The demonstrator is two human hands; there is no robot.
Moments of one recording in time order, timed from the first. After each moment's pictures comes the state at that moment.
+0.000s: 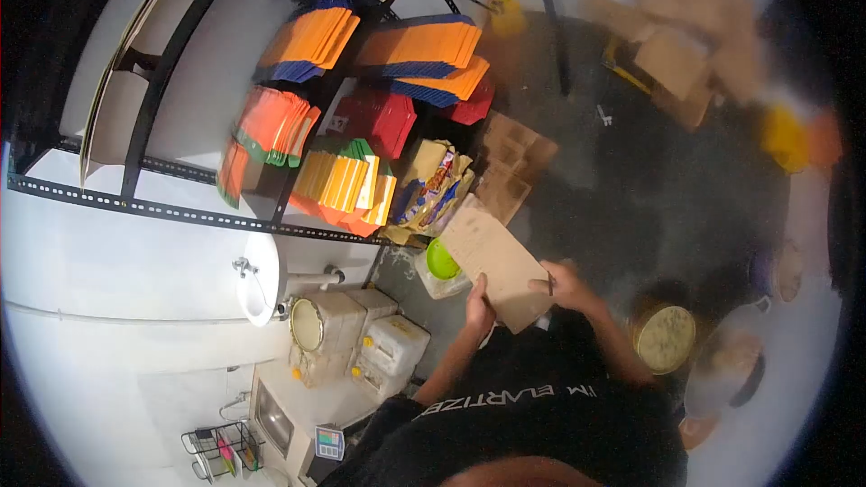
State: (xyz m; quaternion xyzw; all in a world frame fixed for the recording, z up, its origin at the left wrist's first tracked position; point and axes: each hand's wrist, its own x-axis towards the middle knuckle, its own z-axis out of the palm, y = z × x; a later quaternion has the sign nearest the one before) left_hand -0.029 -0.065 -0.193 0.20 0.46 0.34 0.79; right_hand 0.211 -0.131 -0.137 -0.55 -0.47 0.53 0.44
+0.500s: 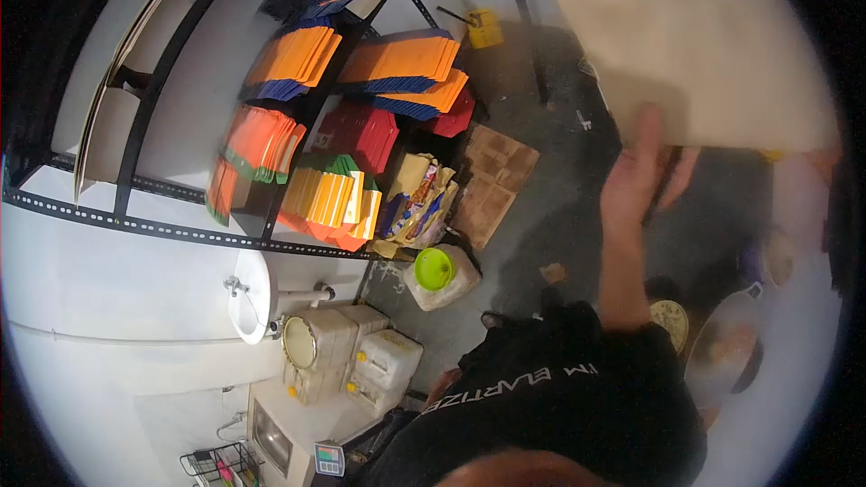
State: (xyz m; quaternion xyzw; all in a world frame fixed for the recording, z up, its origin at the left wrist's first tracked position) left_hand -0.225 -0.158 -0.234 0.57 0.56 -0.31 0.52; right_hand 0.306 -0.057 0.115 -0.38 -0.14 -0.07 0.91
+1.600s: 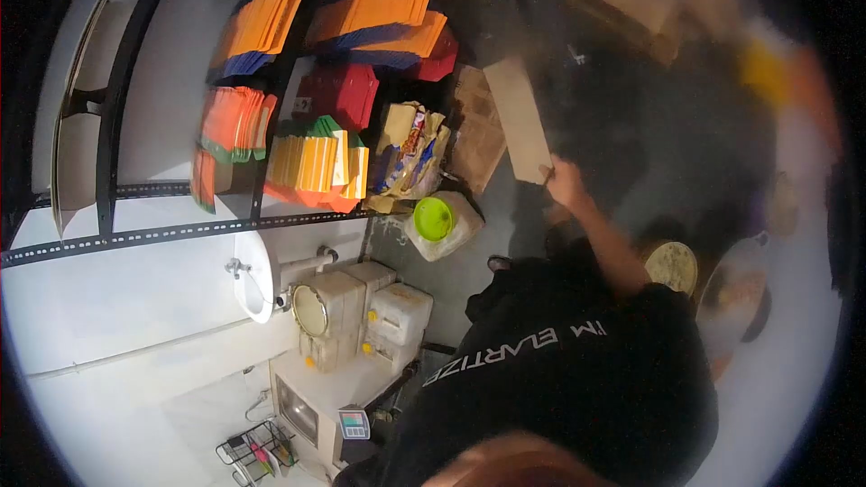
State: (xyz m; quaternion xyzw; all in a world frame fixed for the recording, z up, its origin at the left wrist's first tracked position) left_hand -0.262 -0.188 -0.203 0.55 0.59 -0.32 0.50; right_hand 0.262 -0.072 -0.210 -0.78 -0.45 0.24 0.37
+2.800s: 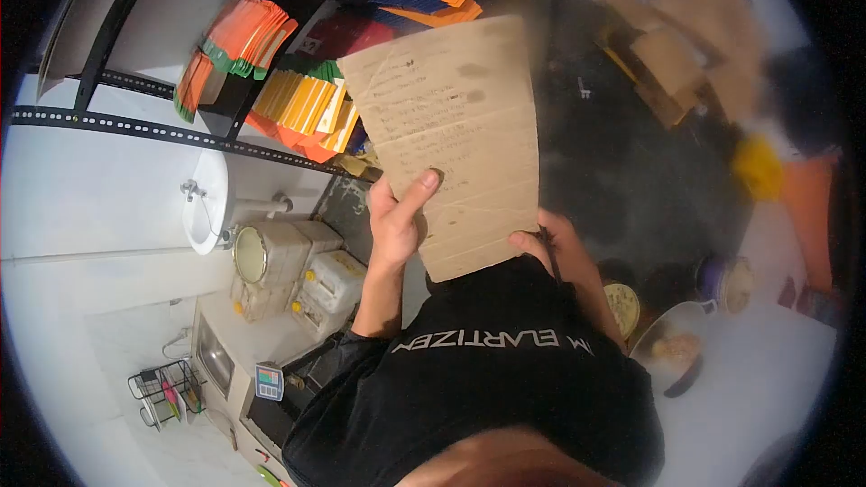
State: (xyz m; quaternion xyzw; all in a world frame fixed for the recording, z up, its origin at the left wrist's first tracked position) left_hand 0.030 -0.031 0.100 0.50 0.36 0.46 0.64; right_hand 0.231 -0.149 0.008 -0.46 -0.45 0.57 0.52
